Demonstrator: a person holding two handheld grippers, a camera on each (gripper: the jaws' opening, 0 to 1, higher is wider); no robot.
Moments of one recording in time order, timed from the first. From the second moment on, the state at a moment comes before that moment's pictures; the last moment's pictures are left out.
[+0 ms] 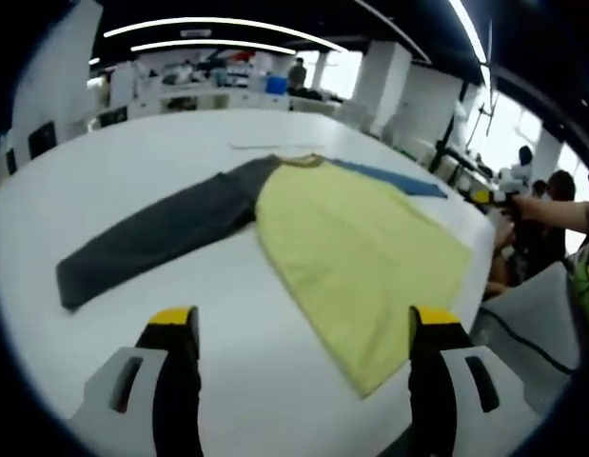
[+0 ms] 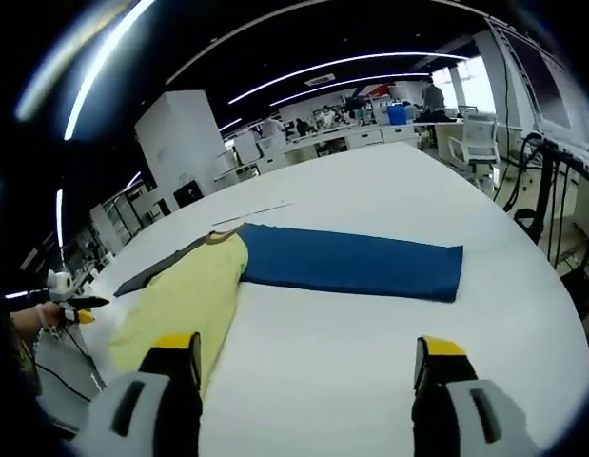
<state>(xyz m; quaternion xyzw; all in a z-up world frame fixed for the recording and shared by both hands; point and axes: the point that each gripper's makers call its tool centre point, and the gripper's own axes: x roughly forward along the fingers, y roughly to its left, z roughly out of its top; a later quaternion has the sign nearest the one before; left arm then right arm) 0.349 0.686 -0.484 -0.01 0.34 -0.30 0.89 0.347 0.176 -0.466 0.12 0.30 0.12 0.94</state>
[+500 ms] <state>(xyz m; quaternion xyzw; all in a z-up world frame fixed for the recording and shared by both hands) 0.351 0.697 -0.486 -0.02 0.34 -0.29 0.90 0.390 0.116 -0.480 0.20 0.28 0.02 0.94</state>
